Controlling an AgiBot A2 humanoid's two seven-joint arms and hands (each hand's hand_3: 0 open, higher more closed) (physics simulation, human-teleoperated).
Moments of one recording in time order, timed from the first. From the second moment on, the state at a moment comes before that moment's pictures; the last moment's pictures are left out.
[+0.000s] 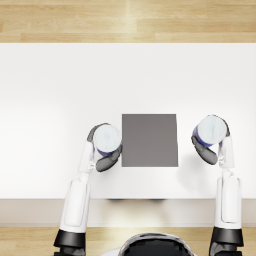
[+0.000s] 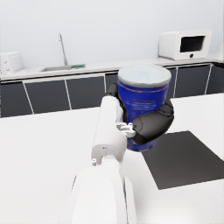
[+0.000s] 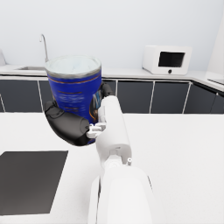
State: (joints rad) left arm 0.30 1.40 0.16 -1.54 1.42 -0.06 0.00; right arm 0.34 -1.37 -0.04 1.50 1.42 0.12 0.01
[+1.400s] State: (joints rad) left arm 0.58 1.54 0.54 -0.87 1.22 -0.01 -0.29; right arm 0.50 -1.44 0.08 1.58 1.42 0.13 0.01
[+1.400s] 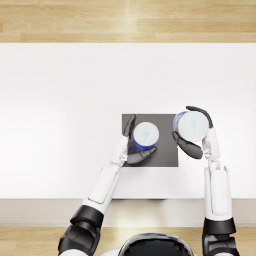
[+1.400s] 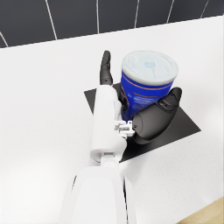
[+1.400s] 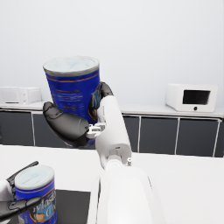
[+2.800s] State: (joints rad) left arm 0.13 1.50 0.00 -1.62 1.22 0.00 0.00; right arm 0.66 -1.56 0.37 1.13 1.42 -0.02 -0.19
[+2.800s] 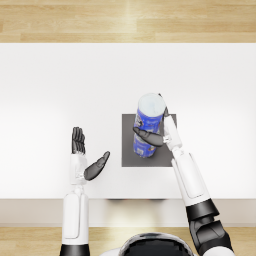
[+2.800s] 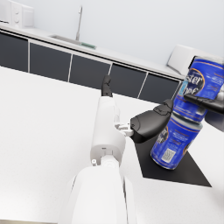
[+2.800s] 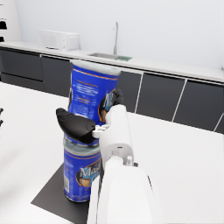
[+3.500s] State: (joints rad) left arm 0.23 1.51 0.00 -1.69 1.22 0.00 0.00; right arm 0.61 -1.57 0.25 1.45 1.42 0.00 -0.04
